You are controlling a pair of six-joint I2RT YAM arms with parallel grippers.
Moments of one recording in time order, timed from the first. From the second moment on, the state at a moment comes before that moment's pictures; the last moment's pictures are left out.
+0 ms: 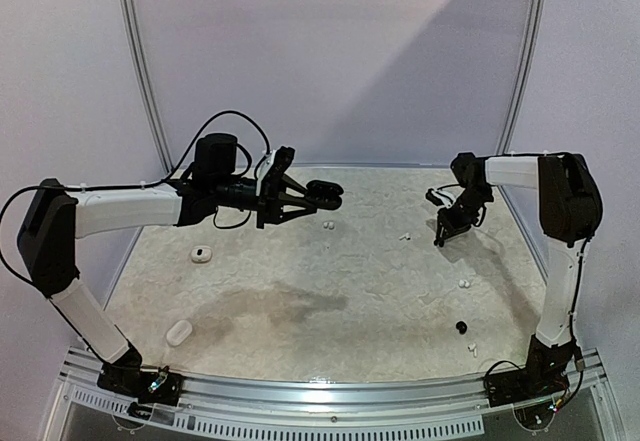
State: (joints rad) left arm -0.59 1.64 1.08 0.26 0.96 0.33; right arm 0.19 2.10 1.52 -0.82 -0.24 -0.25
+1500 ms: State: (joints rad) left arm -0.61 1.58 1.05 0.23 0.90 0.33; right arm 0.63 1.56 1.76 -0.79 -0.56 -0.36
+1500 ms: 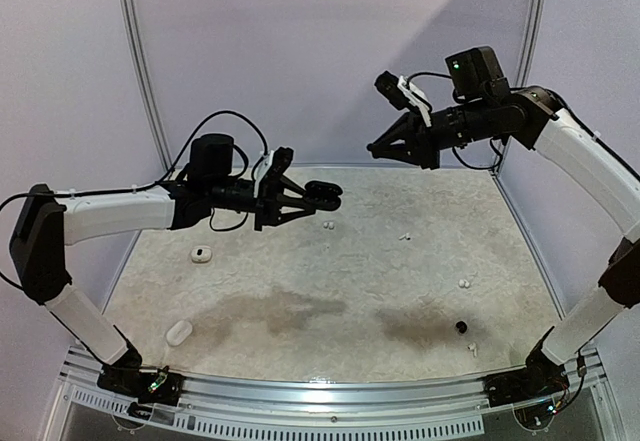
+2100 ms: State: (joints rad) left arm -0.69 1.52 1.05 0.12 0.86 0.40; right arm 0.91 1.77 2.00 -0.95 -0.42 -0.56
